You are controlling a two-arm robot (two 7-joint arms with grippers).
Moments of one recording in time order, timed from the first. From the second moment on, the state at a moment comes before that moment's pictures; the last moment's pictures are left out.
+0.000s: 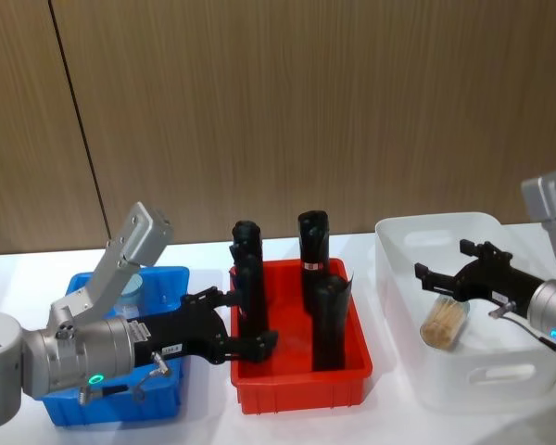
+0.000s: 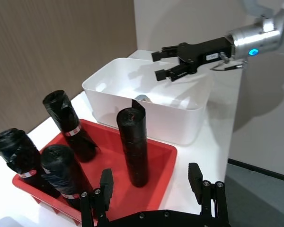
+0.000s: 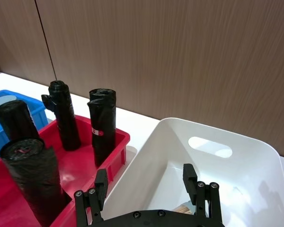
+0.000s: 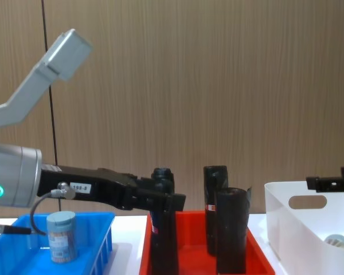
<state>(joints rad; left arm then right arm) -0.45 0.43 0.36 -1.37 -0.33 0.30 -0.86 0.39 0.40 -0.23 -1.29 0.32 0.24 0.42</state>
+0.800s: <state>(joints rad) -0.37 0.41 0.39 -1.46 -0.28 0.20 -0.55 0.16 0.36 -0.23 -1.56 0.30 0.12 0.22</state>
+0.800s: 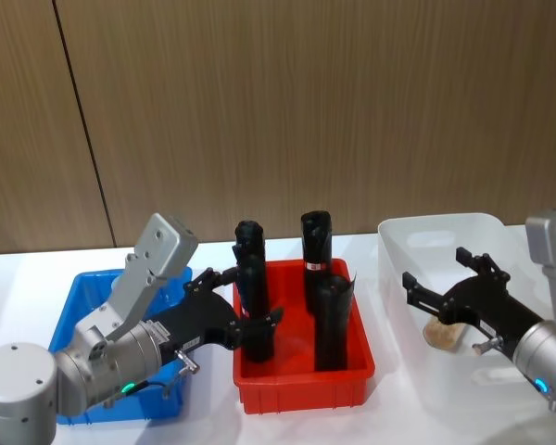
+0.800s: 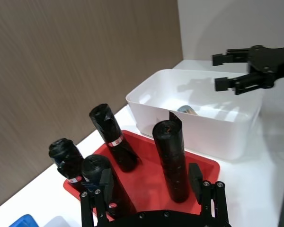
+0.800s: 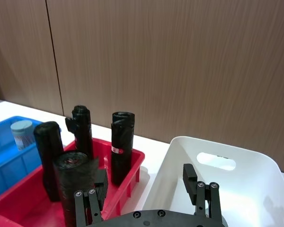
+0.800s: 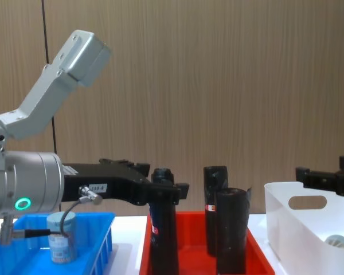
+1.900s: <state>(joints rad) -0.26 0.39 0.44 -1.59 -0.22 0.05 -0.12 -0.01 0.34 -0.23 -1.77 0.29 0.03 0.07</state>
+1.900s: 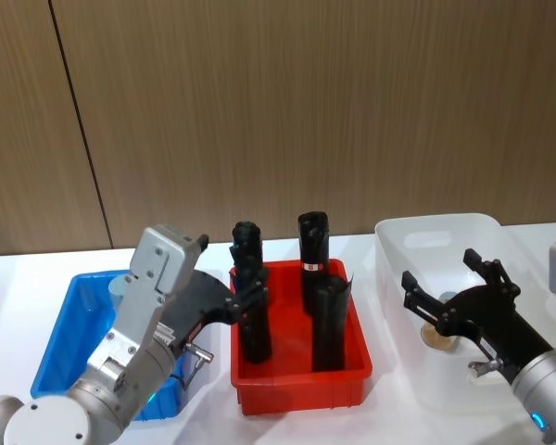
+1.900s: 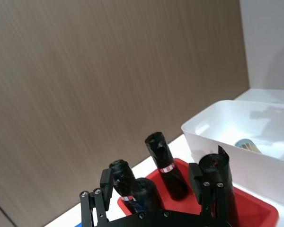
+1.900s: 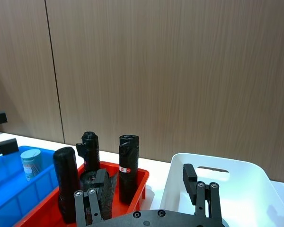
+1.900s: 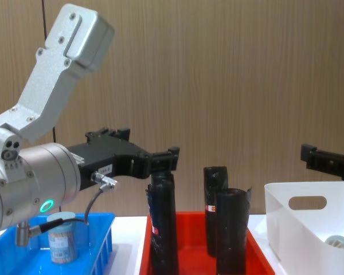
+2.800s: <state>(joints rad) -0.24 0.38 0.45 -1.63 -0.20 0.01 -0.01 -0.01 0.34 -0.23 -1.77 0.29 0.03 0.07</state>
